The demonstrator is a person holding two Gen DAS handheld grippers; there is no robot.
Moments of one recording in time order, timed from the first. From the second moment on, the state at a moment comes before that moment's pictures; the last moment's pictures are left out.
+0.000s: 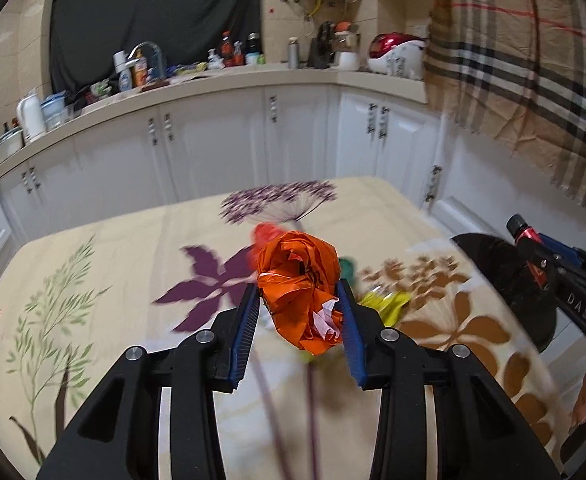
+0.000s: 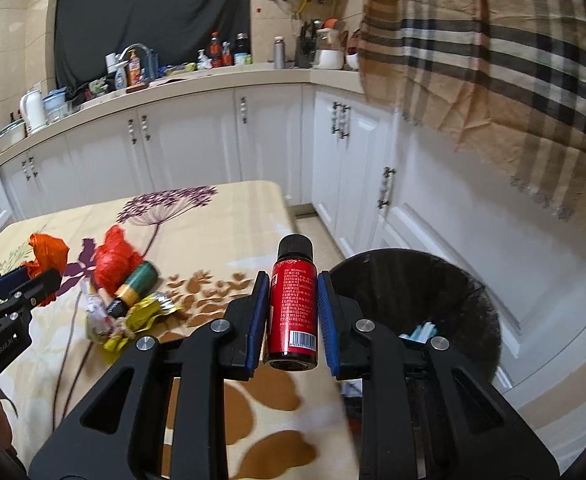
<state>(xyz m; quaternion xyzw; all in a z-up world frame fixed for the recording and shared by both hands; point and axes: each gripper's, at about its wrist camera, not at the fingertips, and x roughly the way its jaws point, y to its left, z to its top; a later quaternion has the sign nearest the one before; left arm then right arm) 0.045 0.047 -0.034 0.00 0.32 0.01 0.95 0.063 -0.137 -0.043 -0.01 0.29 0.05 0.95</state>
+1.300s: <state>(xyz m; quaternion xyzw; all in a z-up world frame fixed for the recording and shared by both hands) 0.144 -0.144 -0.046 0.05 0.30 -0.13 0.95 0.104 -0.281 -0.065 0.02 0.28 -0.10 0.96</state>
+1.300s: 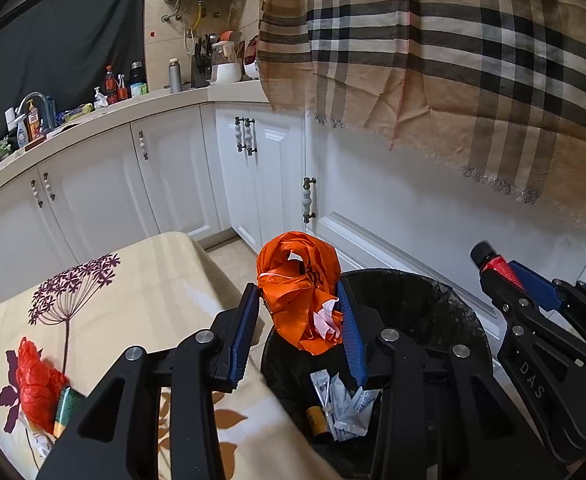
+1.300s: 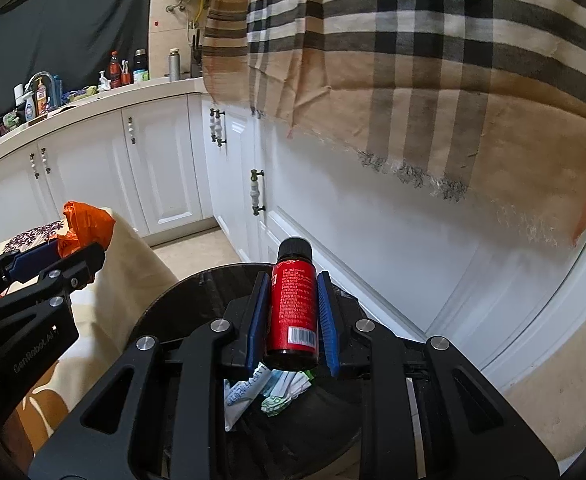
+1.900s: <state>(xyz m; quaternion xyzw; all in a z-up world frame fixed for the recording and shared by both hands) 0.154 -0.158 -0.054 0.06 0.30 -0.13 0.94 0.108 -0.292 -0.075 0.03 0.28 -0.11 0.95</state>
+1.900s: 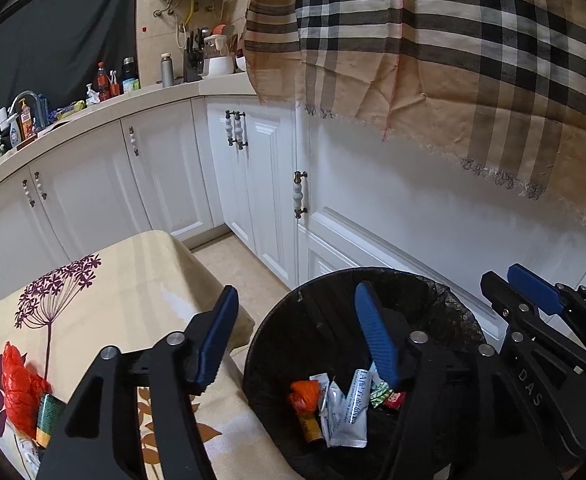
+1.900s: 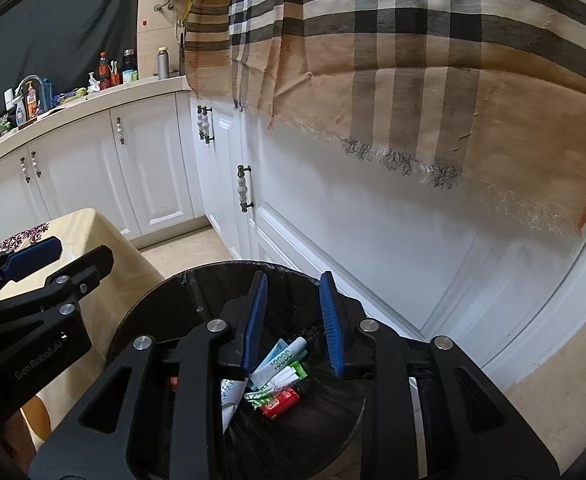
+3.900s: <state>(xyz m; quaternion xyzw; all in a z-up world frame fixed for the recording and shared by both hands) -0.006 0.217 -0.066 -0.06 0.34 0.19 0.92 0.074 -0.003 -0.090 -0.06 0.39 0.09 0.91</state>
